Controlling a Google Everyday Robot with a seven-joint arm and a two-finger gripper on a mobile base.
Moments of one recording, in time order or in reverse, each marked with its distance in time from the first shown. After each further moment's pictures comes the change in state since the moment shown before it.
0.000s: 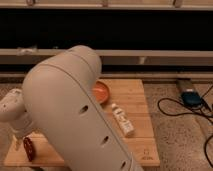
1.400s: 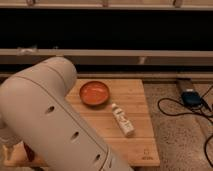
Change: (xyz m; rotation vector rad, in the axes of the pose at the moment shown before) arm -0.016 0.051 0.054 0.011 0.088 -0.104
